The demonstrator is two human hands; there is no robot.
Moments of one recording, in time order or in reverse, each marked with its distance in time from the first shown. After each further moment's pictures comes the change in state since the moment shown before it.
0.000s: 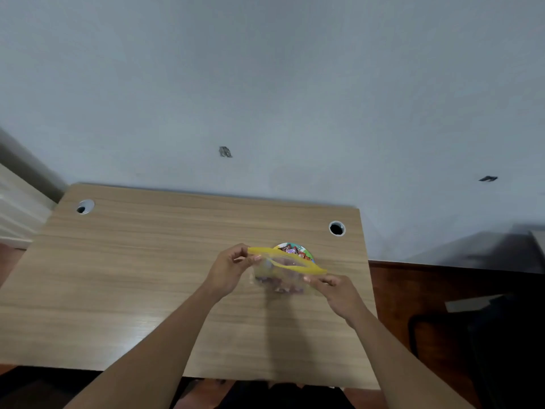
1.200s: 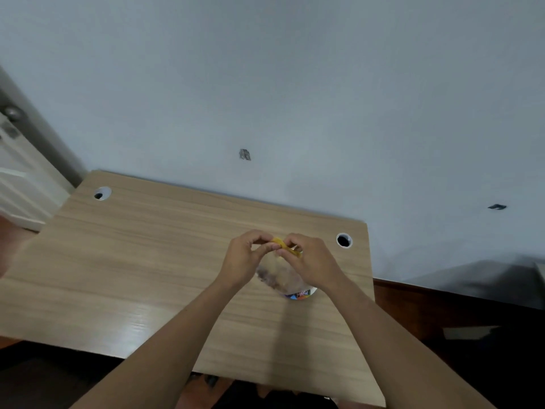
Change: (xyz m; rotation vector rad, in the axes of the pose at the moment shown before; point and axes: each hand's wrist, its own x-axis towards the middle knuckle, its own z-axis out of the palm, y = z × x) left_hand -0.017 0.050 0.004 0.205 0.219 0.323; right_hand 0.014 -0.123 0.065 -0.640 -0.073 -0.588
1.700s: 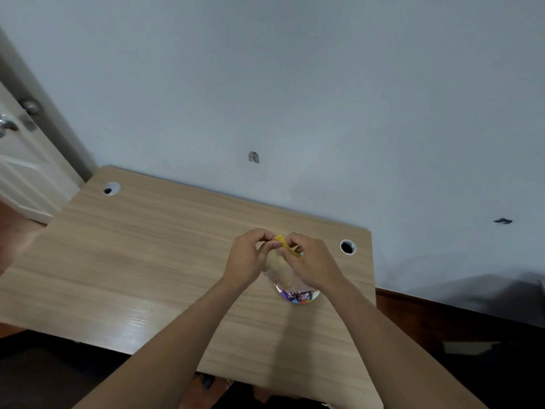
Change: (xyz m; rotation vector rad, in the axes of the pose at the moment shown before) left_hand -0.004 0.011 -0.006 0.075 0.062 -0.001; right_hand 0.001 -0.017 0.001 0.021 0.019 0.031
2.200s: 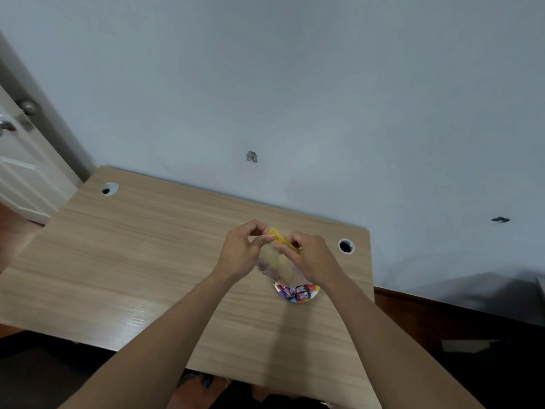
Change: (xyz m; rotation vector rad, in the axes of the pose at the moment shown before) left_hand 0.008 0.005 -0.016 -0.071 -0.015 -0.021; right_hand 0.007 0.007 -0.004 -0.041 0.011 -0.035
